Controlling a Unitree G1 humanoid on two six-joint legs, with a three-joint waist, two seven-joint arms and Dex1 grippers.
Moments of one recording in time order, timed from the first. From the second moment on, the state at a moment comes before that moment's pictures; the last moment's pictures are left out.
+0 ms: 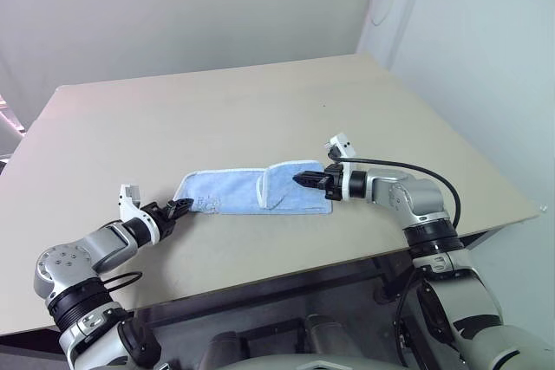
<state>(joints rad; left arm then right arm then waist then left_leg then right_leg) -0.35 0.28 0.86 0.20 -0.93 1.43 -0.12 -0.63 -0.34 0.08 0.32 0.37 0.79 0.89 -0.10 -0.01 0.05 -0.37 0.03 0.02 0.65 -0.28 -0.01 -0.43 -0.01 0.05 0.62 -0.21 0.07</state>
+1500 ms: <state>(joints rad) -0.79 0.48 -0.31 0.22 -0.50 0.93 -0.96 -0.41 -0.53 -0.05 0.01 0.51 0.87 0.85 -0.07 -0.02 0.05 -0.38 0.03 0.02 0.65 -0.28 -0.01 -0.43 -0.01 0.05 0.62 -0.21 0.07</state>
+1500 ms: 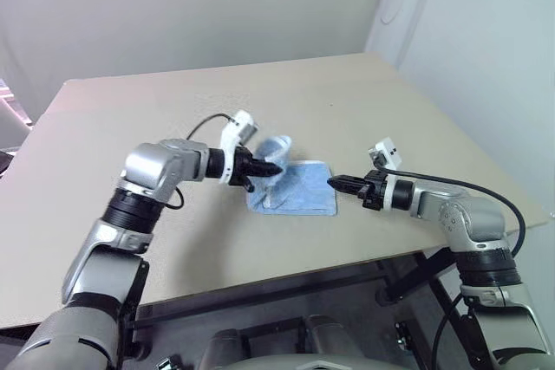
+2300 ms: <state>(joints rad) -0.78 0.21 -0.41 0.47 -0.21 0.56 -1.01 -0.32 -0.57 -0.09 -0.05 0.53 0.89 0.76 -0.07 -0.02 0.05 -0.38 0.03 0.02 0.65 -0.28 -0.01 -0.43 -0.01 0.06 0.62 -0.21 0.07</state>
